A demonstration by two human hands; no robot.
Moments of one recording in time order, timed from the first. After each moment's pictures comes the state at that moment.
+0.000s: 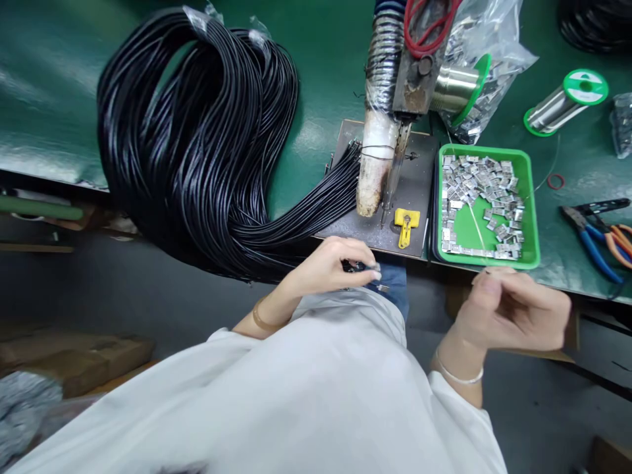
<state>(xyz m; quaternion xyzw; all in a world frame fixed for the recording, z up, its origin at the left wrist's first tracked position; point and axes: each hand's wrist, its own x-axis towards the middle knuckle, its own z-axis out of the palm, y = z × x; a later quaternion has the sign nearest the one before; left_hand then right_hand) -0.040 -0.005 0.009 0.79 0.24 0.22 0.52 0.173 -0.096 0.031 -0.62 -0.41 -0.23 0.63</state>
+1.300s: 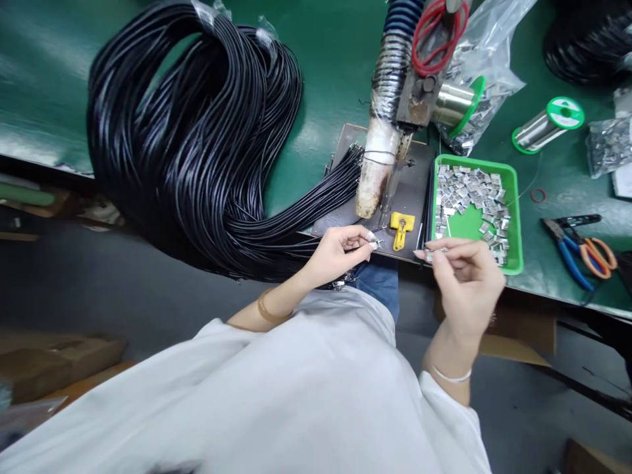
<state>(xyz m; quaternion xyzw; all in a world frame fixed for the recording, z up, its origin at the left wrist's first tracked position) -0.012 -0.009 -0.014 0.60 0.34 0.34 0.64 0.174 -0.093 0.037 -0.64 -0.47 0.18 0.58</state>
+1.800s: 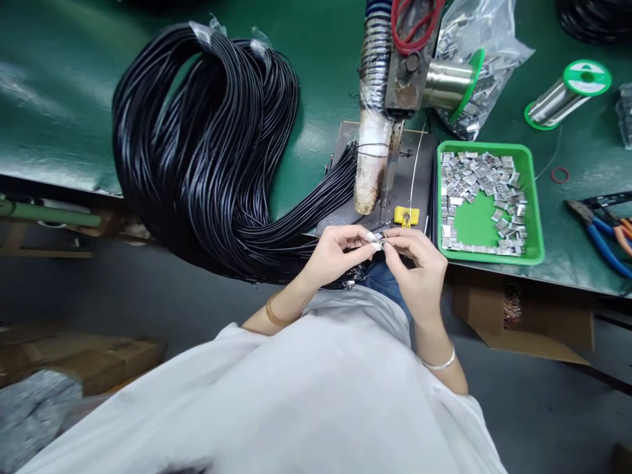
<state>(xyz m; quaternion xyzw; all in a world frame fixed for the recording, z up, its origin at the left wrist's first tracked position) -0.017 -0.008 0.001 0.55 0.29 0.35 0.70 0.129 -0.083 0.009 -0.62 -0.53 0.22 0.54</state>
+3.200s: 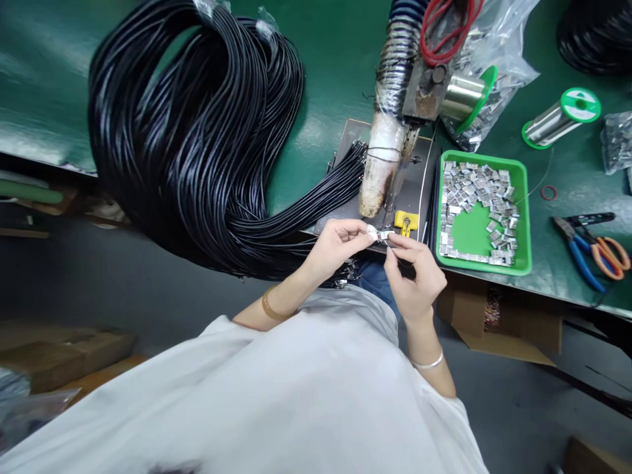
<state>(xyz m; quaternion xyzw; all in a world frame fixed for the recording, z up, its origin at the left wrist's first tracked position) -0.009 0.000 -0.009 0.45 0.32 0.38 0.74 0.127 -0.083 -0.003 -0.62 -0.58 0.04 0.53</state>
